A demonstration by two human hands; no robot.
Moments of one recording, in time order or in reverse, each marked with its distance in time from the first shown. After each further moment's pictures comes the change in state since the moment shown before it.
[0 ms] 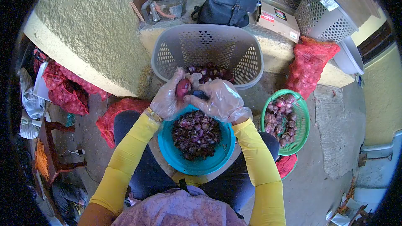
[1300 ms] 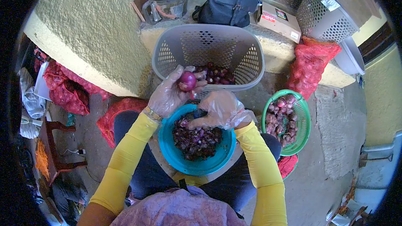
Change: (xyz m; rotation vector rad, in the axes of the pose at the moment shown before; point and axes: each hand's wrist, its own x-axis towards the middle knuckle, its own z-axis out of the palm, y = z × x) left_hand 0.000 0.010 -0.001 -0.100 -0.005 0.000; right_hand -0.012 -0.004 -0.004 -0.305 -0.290 -0.103
